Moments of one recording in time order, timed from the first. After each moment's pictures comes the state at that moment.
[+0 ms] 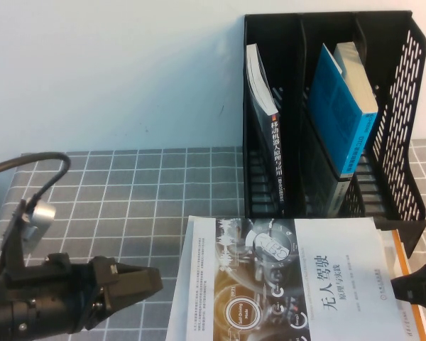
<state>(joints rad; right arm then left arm) 0.06 1.34 -0.54 1.10 0.59 -1.04 -0.08 1.09 -0.50 -1.41 0.82 0.71</state>
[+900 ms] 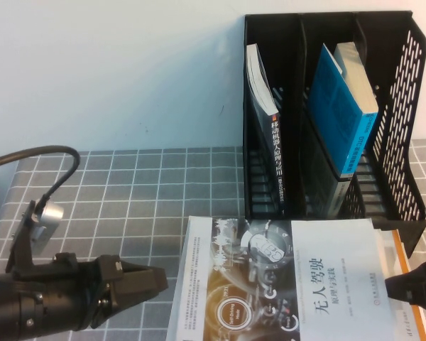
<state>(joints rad) 0.07 1.33 -0.55 1.10 0.62 -1.04 -0.08 1.15 -0.50 -1.45 0.85 0.75</state>
